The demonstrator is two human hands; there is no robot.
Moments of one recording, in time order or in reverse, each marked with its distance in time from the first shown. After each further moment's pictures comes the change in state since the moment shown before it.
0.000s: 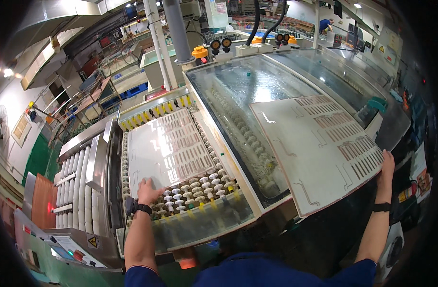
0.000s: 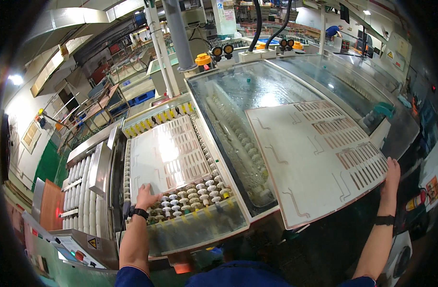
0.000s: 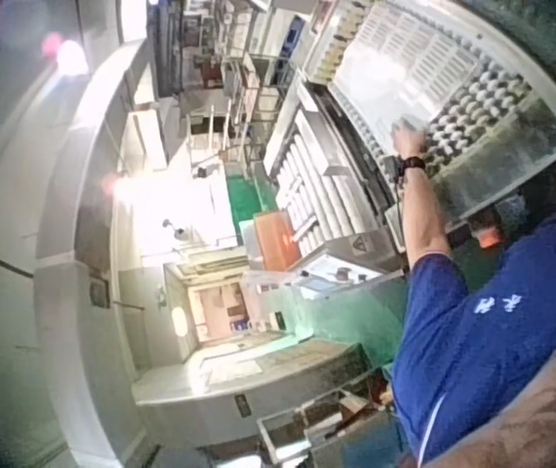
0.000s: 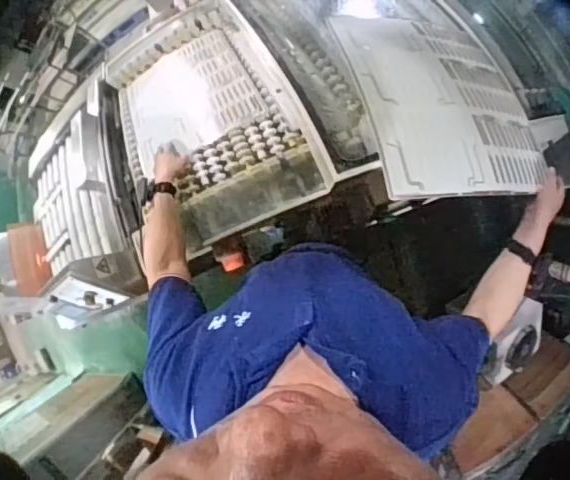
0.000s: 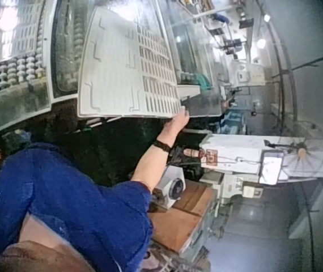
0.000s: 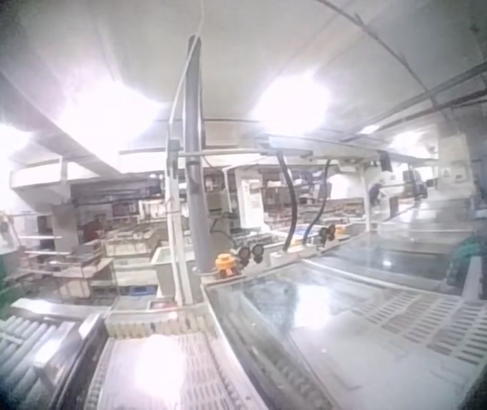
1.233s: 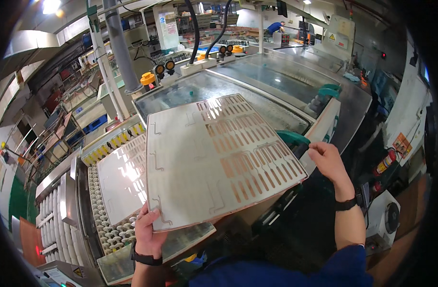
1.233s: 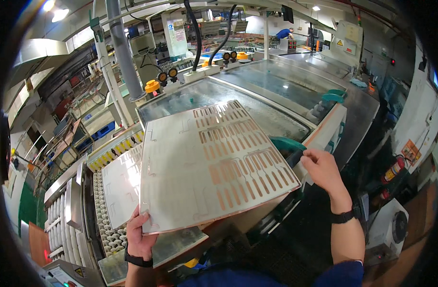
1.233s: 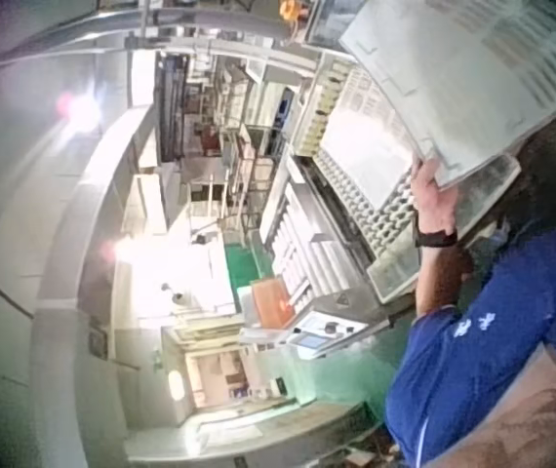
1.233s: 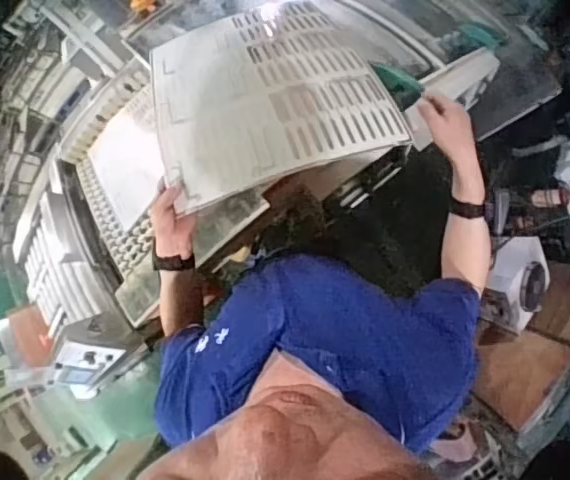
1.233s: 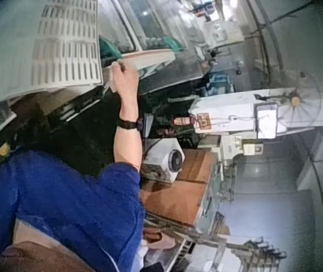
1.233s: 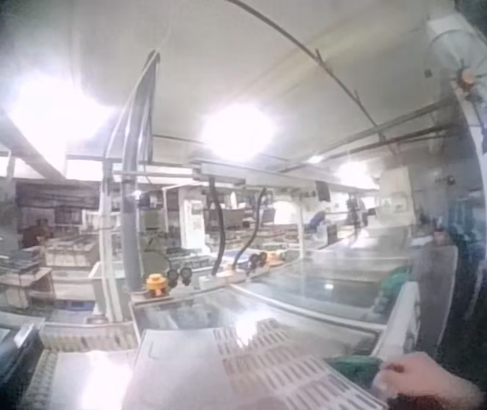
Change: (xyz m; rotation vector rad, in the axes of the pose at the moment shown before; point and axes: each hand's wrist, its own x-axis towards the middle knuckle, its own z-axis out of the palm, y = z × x) left_hand -0.182 0.232 -0.101 -2.033 -0.619 0.257; right_hand -0.131 -0.108 0.059 -0.434 -0.631 -0.200
